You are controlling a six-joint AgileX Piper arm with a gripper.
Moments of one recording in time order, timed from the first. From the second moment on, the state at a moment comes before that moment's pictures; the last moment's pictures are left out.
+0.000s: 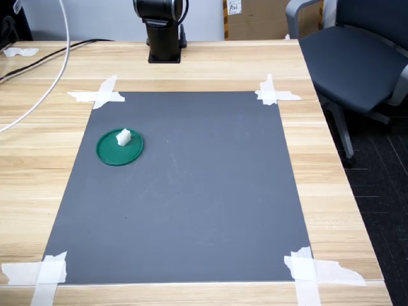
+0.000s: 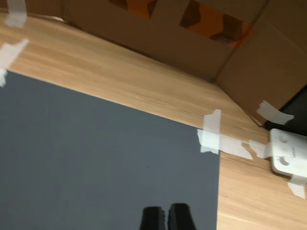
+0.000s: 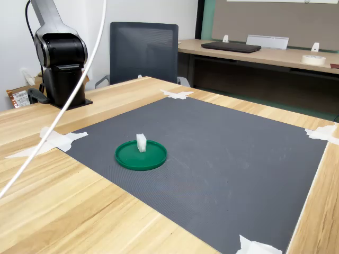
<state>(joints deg) -7.0 40.5 -41.6 26.3 25.7 -48.1</state>
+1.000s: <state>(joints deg) -6.5 -0.5 -7.0 29.0 20.7 -39.1</state>
